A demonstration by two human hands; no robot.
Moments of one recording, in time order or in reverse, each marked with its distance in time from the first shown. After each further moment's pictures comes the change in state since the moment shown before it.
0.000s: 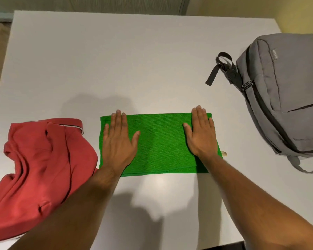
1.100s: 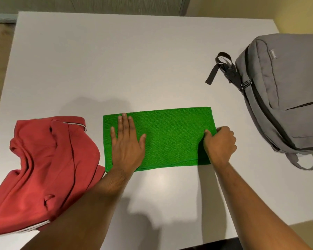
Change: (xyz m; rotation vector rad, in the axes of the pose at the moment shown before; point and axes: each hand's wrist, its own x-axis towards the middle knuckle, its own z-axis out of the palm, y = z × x) left_hand -0.018 0.020 0.009 0.046 -0.012 -0.017; right_hand -0.029 0.004 -0.033 0.208 0.158 0.670
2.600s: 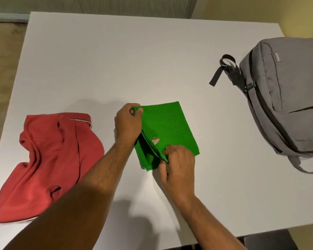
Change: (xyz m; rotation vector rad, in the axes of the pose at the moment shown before) left_hand 0.057 0.012 -0.058 -0.955 0.065 -0.412; right_hand -0.153 -0.016 0.016 0.253 0.116 -0.951
